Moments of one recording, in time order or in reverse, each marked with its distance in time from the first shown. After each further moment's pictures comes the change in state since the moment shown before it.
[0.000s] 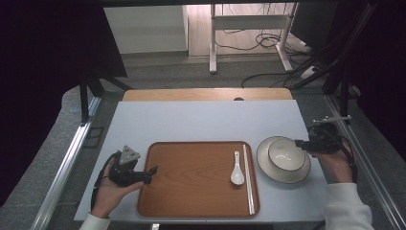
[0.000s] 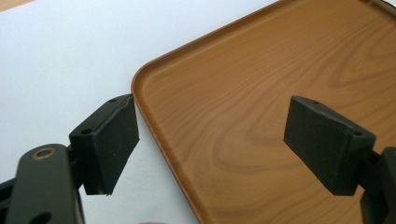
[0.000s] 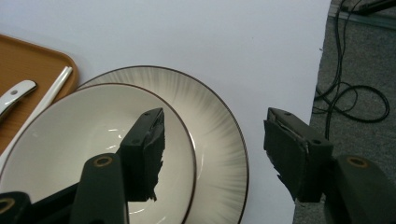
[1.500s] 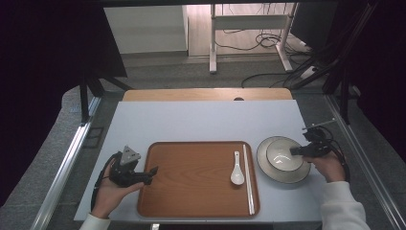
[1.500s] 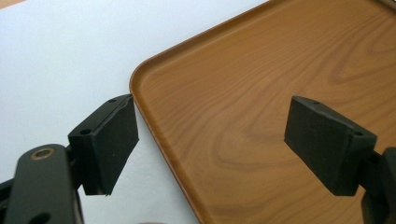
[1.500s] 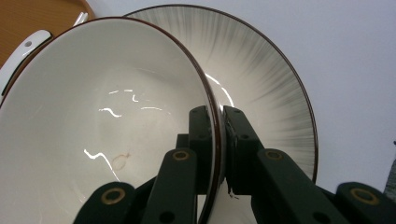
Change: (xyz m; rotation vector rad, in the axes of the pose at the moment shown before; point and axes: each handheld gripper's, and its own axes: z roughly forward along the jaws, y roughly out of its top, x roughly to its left) left arm 0.000 -0.001 0.001 0.007 0.000 0.004; right arm 0.001 -0.011 0.037 0.183 0.164 0.018
